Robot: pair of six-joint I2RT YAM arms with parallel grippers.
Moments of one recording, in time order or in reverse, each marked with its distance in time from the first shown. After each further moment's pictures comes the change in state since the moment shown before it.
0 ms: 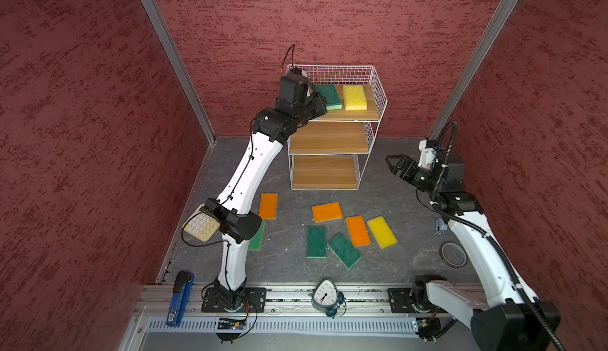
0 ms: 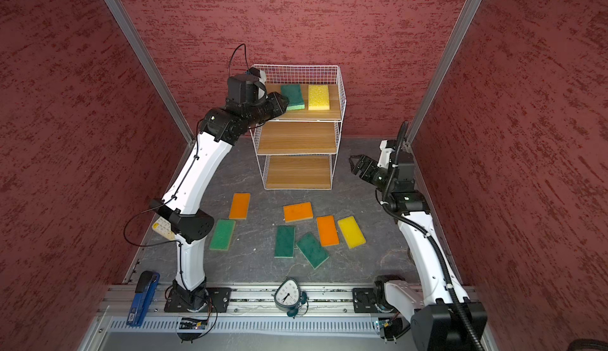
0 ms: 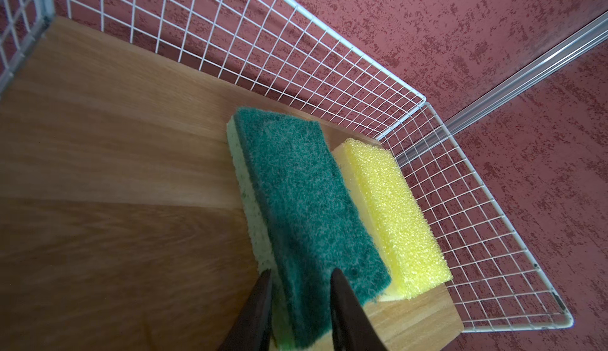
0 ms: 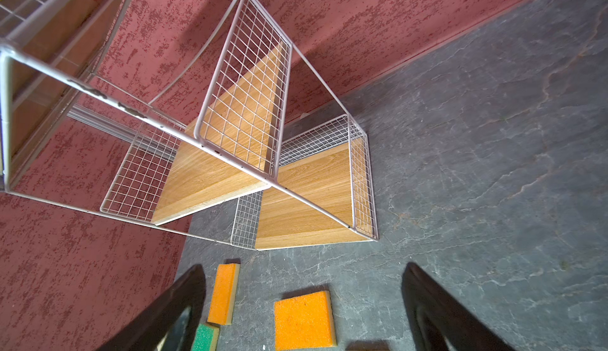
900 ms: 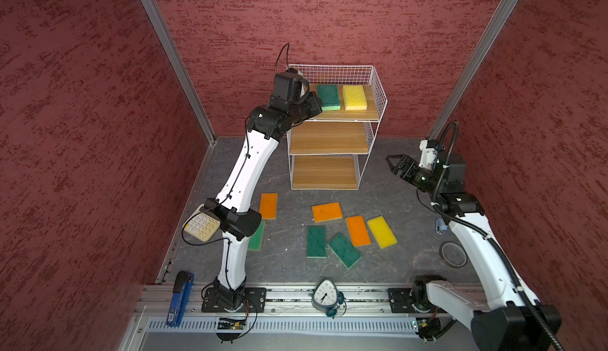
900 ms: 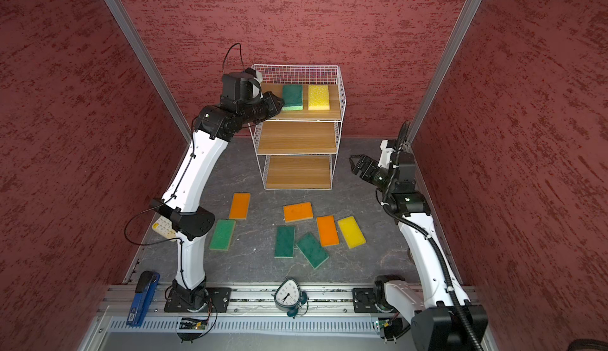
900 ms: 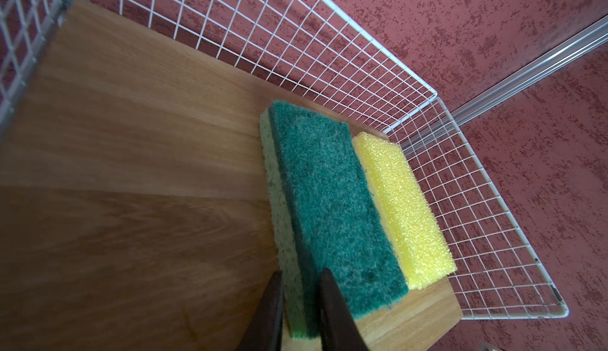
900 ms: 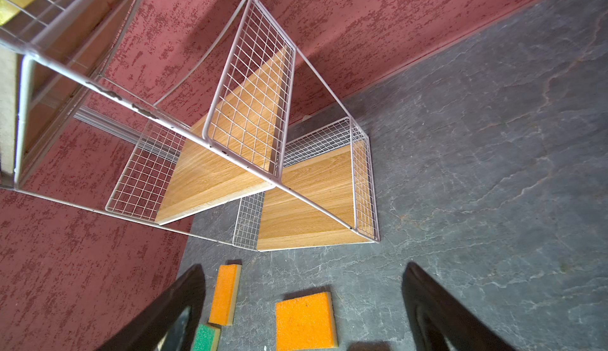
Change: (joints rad) left arm 0.047 0.028 0.075 -0.085 0.089 -0.014; right arm 0.000 -0.008 0.000 0.000 0.000 0.000
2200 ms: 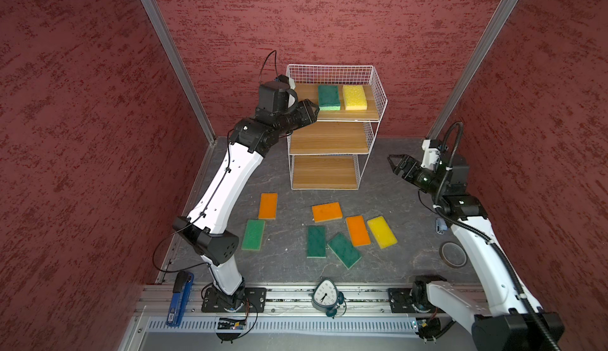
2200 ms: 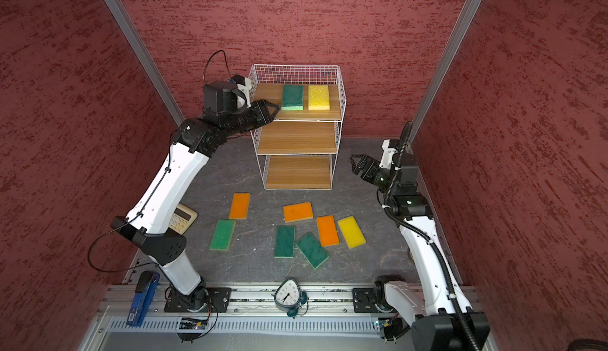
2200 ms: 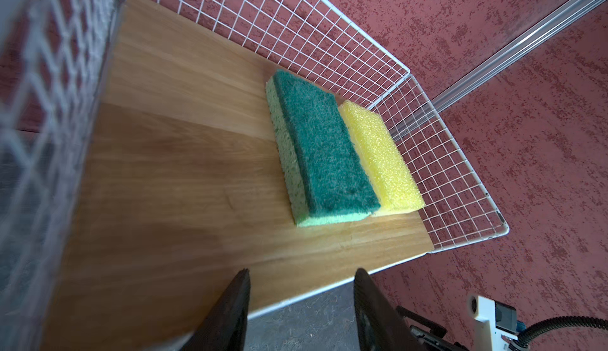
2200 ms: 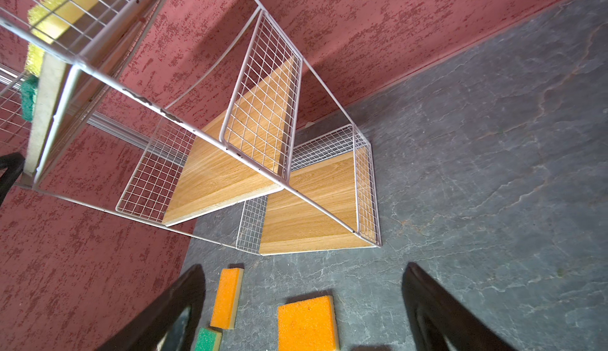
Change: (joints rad) left arm -0.018 -0.367 -0.513 0.163 -0.012 0.025; right arm 0.002 -0.034 0.003 -0.006 0.019 -0.005
